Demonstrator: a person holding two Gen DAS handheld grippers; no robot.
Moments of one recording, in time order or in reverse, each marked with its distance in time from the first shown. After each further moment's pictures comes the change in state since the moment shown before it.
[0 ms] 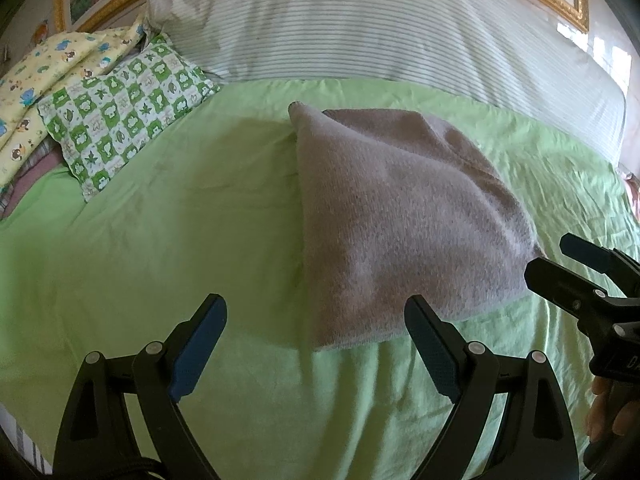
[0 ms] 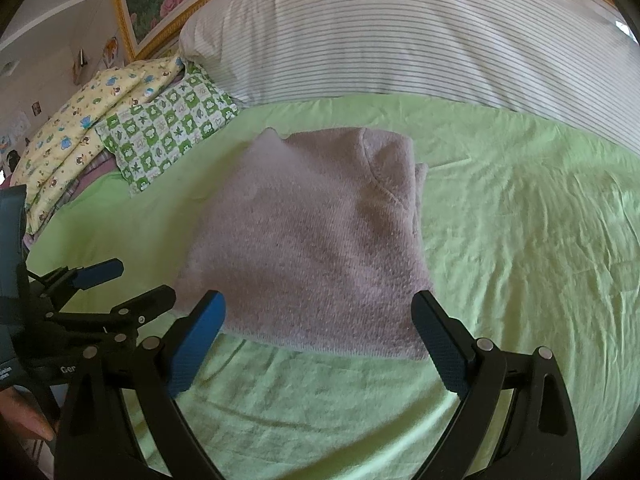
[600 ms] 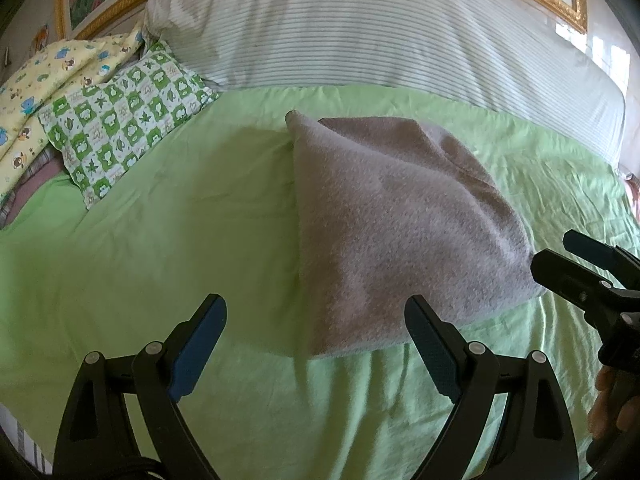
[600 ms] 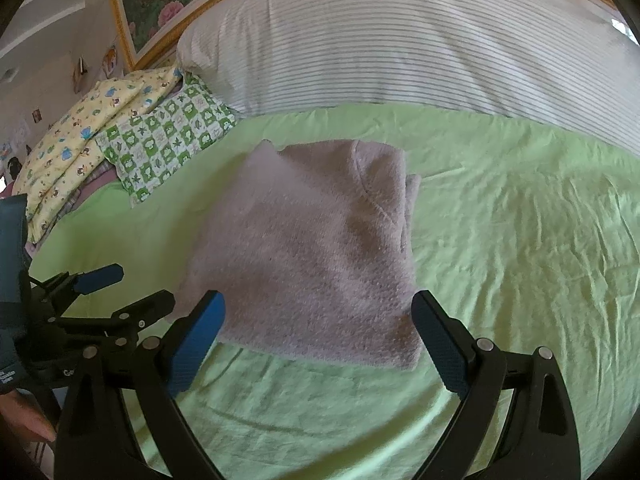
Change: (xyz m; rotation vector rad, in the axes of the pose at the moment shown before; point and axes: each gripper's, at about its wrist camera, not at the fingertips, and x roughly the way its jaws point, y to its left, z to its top) left arm -0.004 -0.006 0.007 0.004 -0.013 0.007; right arm -0.007 -0.010 0.009 0.015 -0.024 0.008
